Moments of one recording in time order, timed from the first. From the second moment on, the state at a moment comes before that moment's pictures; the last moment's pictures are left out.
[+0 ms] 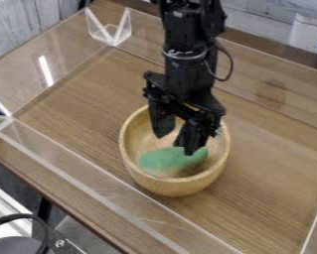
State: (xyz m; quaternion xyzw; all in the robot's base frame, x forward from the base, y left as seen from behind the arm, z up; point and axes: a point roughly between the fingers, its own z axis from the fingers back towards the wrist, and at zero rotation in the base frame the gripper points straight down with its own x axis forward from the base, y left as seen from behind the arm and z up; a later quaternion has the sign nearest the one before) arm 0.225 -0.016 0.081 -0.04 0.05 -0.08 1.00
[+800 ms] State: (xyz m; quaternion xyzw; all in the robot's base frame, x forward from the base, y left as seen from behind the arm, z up) arm 0.238 0.036 0.162 -0.04 -0.02 -0.01 1.00
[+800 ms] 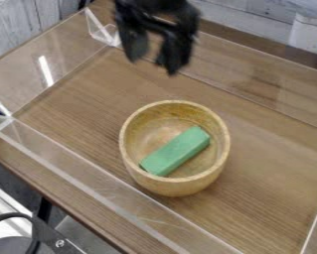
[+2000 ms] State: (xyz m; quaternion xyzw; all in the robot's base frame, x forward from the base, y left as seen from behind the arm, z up) arm 0.231 0.016 0.109 -0.04 0.03 -0.06 1.00
